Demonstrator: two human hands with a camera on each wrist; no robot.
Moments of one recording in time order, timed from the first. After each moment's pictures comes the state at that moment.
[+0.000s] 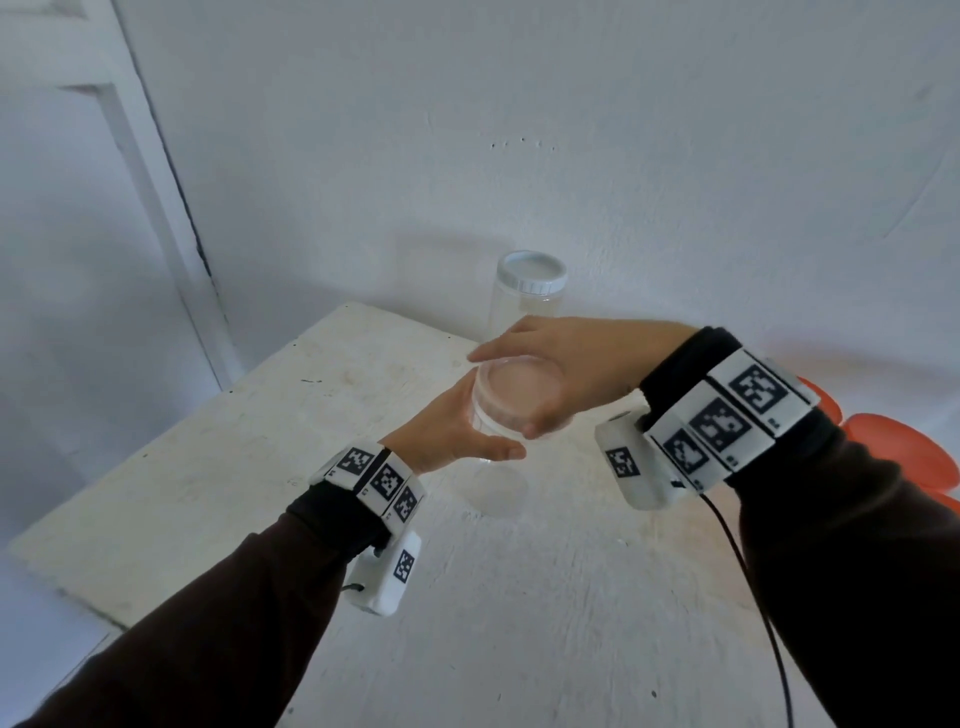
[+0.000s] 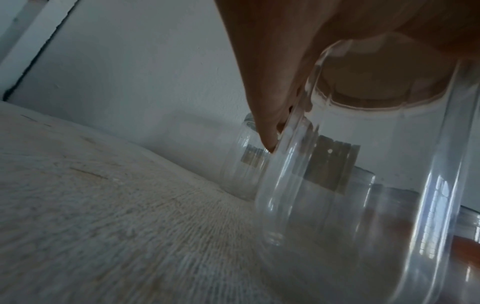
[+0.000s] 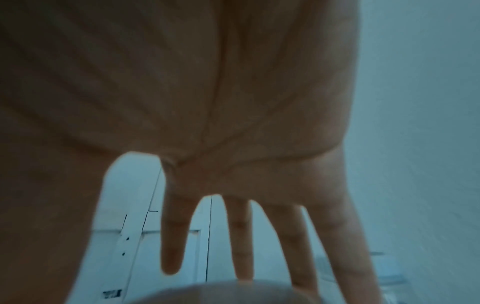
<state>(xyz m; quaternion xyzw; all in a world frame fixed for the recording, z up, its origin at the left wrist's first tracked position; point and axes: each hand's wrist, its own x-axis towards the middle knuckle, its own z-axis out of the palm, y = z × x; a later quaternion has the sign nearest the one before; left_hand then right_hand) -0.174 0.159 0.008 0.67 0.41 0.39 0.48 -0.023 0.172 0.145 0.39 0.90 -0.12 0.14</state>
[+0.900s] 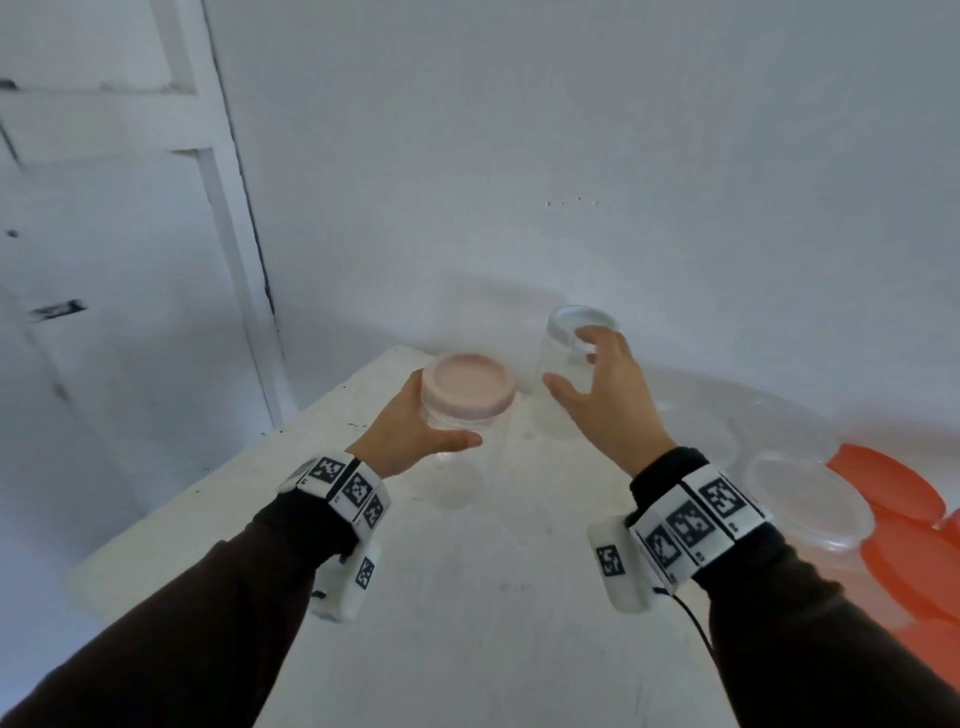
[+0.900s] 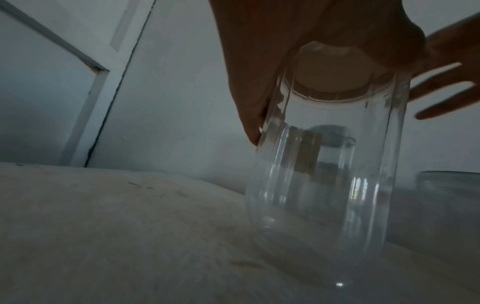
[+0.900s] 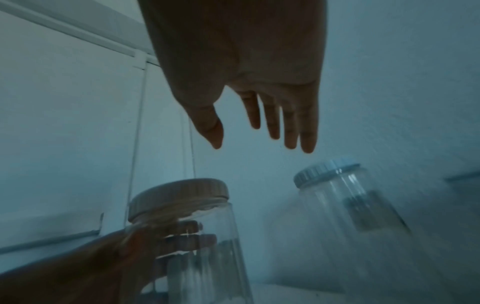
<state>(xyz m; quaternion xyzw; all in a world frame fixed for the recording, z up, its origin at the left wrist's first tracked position) -0.256 0.186 0.007 0.57 0.57 0.48 0.34 -0.044 0.222 0.079 0.48 0.79 -0.16 -0.35</state>
